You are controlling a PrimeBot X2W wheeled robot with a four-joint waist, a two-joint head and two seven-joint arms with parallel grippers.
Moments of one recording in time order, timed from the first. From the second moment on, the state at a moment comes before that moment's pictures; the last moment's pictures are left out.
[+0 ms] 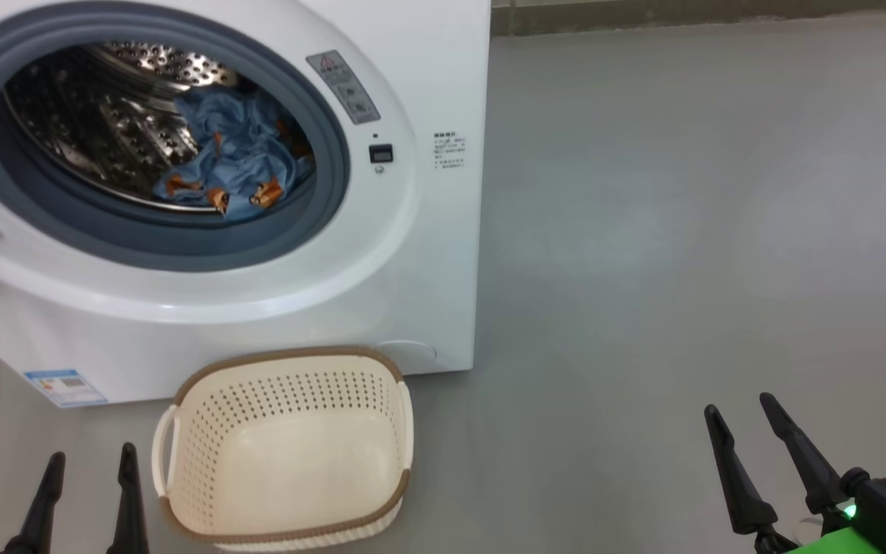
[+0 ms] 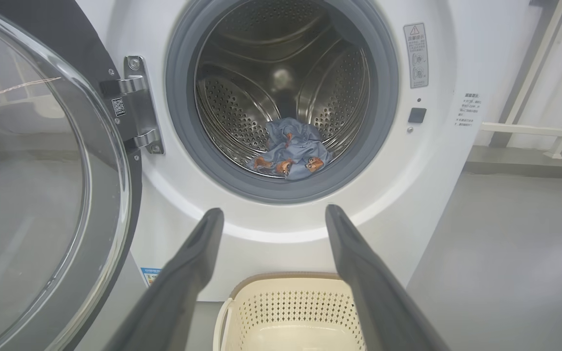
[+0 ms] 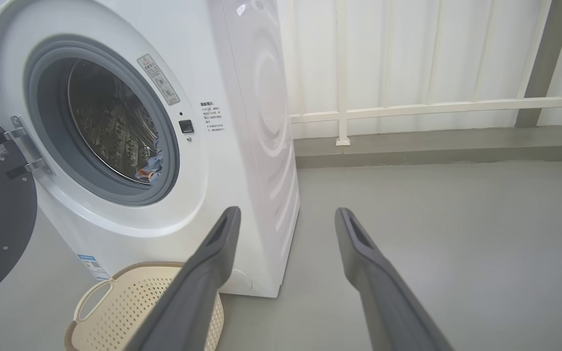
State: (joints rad) left arm 0.03 0.10 0.17 0.21 -0.21 -0.13 -0.26; right arm 0.12 -0.22 0.12 0.03 0.37 0.12 -0.25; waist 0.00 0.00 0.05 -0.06
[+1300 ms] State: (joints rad) left arm 0.03 0.07 0.17 0.19 -0.21 -0.13 -0.26; right arm 0.11 -0.24 0.16 0.03 0.37 0.12 -0.25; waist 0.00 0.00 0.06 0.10
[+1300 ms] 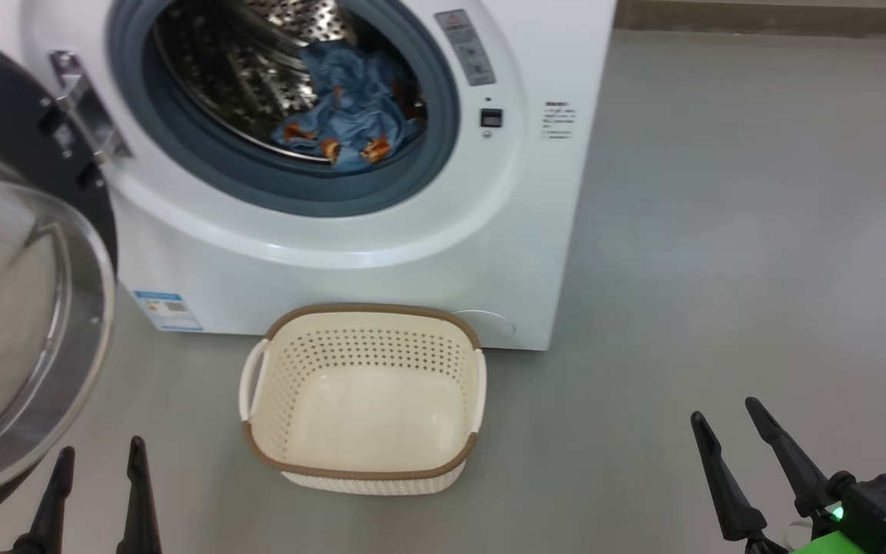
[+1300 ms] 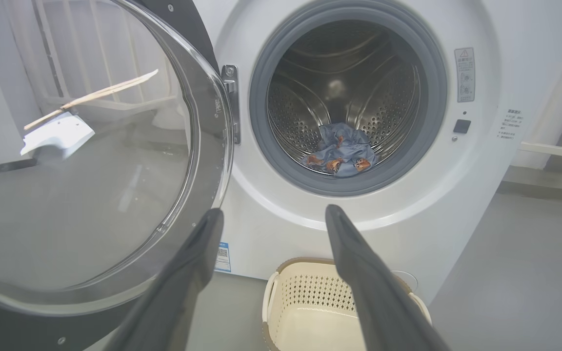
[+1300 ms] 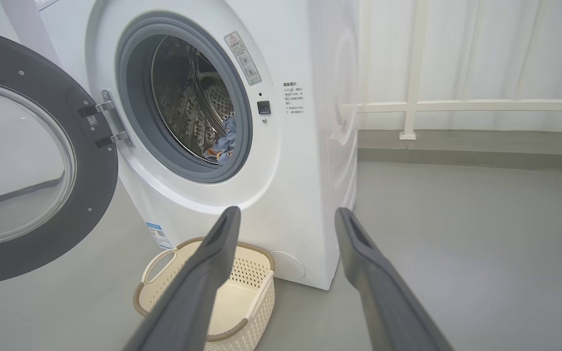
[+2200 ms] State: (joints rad) left arm 0.03 0.04 0.18 0.17 -0.23 -0.13 -0.26; right arm 0.07 -0.28 0.24 0.05 0.38 0.12 -0.25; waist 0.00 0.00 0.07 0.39
